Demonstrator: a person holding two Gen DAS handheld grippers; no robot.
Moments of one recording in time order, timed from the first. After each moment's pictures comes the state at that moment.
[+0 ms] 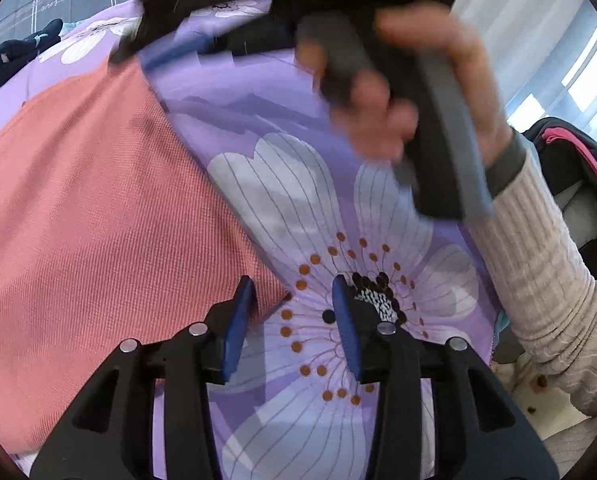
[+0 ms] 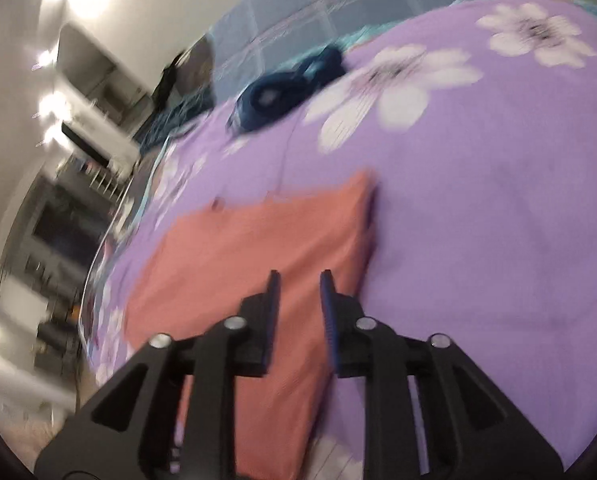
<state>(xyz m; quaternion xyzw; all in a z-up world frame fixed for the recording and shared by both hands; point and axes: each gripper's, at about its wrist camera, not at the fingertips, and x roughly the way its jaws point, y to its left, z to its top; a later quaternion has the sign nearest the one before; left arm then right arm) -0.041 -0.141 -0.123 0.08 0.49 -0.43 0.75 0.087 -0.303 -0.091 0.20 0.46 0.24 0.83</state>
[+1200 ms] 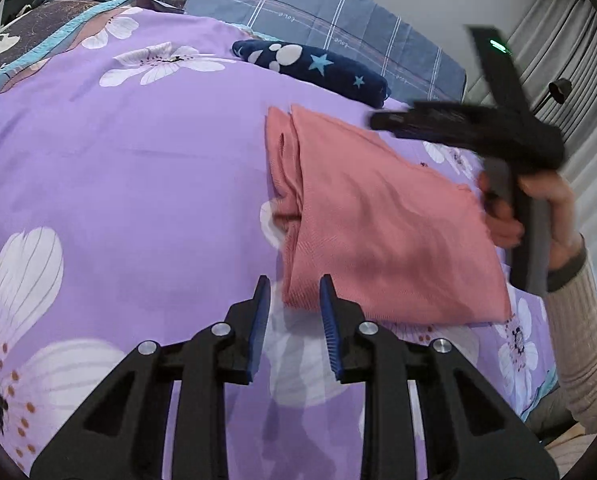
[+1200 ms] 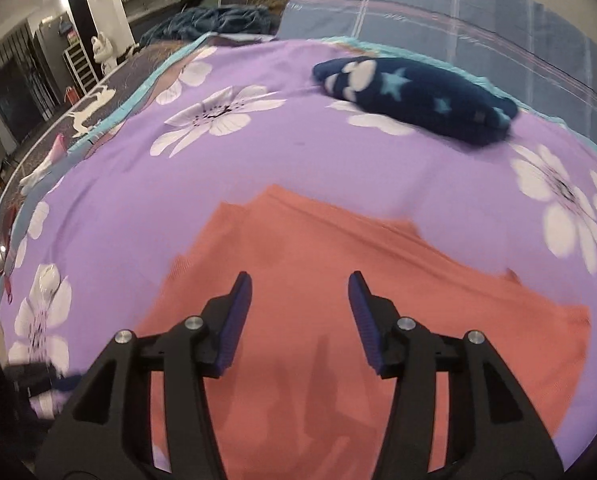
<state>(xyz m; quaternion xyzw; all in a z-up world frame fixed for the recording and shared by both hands) -0.032 0.238 -0.124 -0.17 0.43 -0.16 0.87 0.136 0.041 -0.058 -0.07 0.47 0.20 0.86</state>
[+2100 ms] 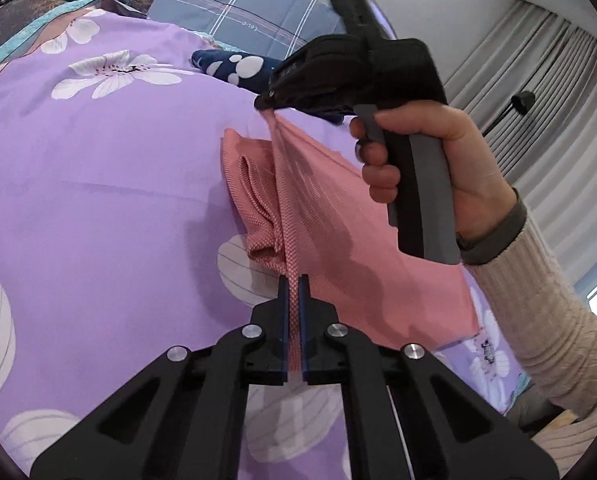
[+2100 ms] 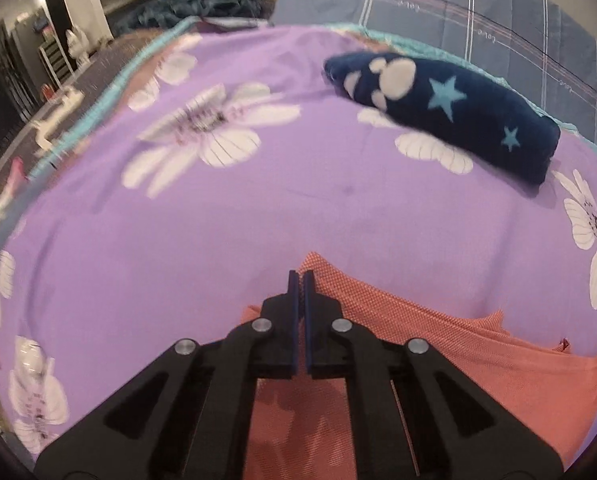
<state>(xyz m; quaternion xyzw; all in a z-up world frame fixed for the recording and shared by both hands) -0.010 0.238 -0.128 -0.21 0.39 -0.23 0.87 0.211 0.120 -0.079 -0.07 0.49 0.17 0.85</state>
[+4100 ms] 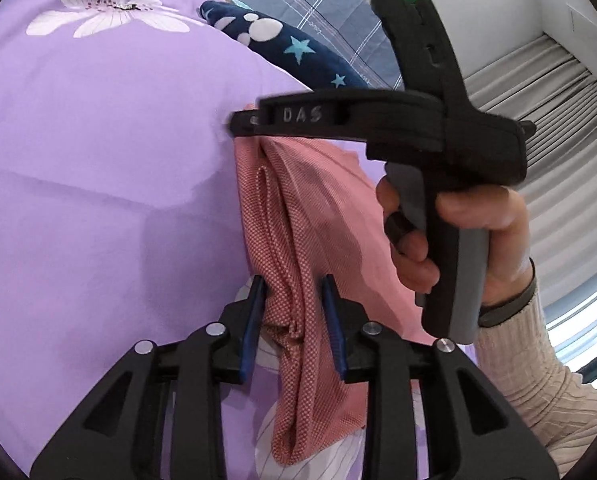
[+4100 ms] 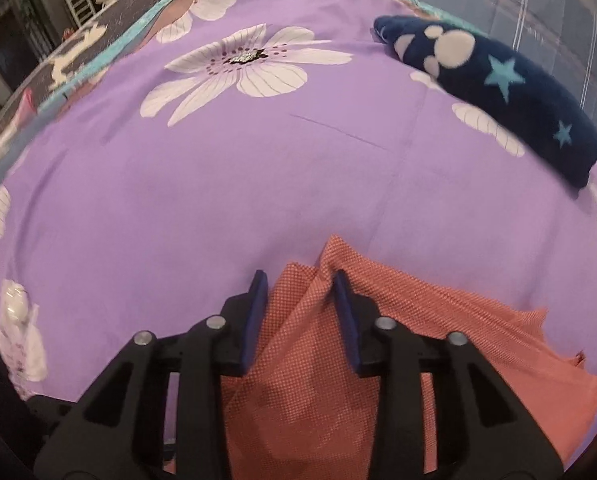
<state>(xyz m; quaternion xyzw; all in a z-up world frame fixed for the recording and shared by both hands) 0.052 0.246 -0.158 -0.28 0.44 -0.27 0.81 0.204 0.151 -0.117 -0.15 0.53 0.21 0.81</state>
